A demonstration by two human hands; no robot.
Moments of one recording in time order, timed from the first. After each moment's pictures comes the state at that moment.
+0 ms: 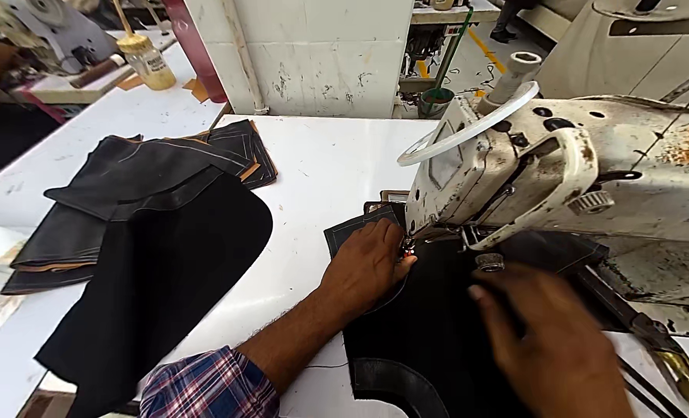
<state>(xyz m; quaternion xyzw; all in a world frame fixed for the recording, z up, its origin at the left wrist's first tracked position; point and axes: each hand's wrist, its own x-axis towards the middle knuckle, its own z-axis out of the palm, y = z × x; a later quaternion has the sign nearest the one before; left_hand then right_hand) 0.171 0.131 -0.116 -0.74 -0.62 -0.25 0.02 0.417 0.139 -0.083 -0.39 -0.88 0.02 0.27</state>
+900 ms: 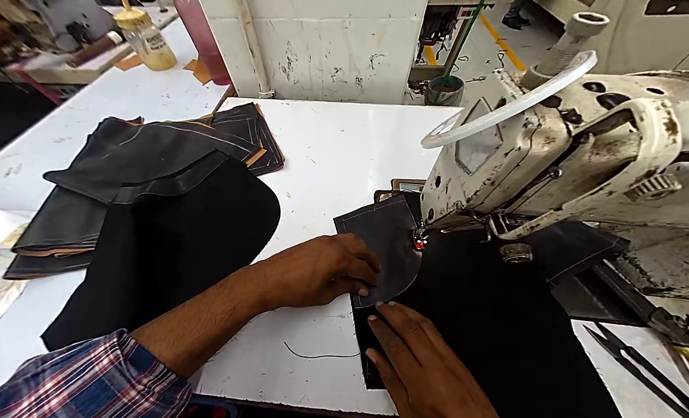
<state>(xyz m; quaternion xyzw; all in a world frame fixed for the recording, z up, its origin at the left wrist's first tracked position) 0.083 0.091 -0.094 -0.87 -0.39 -0.20 -0.20 0.347 0.060 -0.132 -0.26 -0.93 0.12 0.25</state>
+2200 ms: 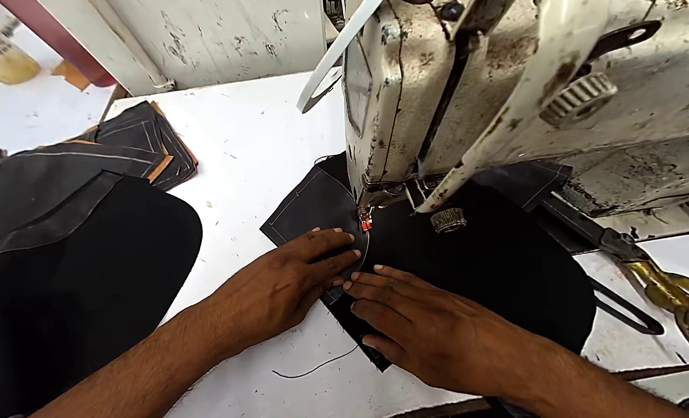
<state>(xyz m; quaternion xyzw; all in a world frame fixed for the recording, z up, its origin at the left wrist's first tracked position) 0.113 0.096 -0.104 -0.88 -0.43 -0.15 -0.10 0.381 0.126 -0.123 -0.10 -0.97 0.13 0.18</state>
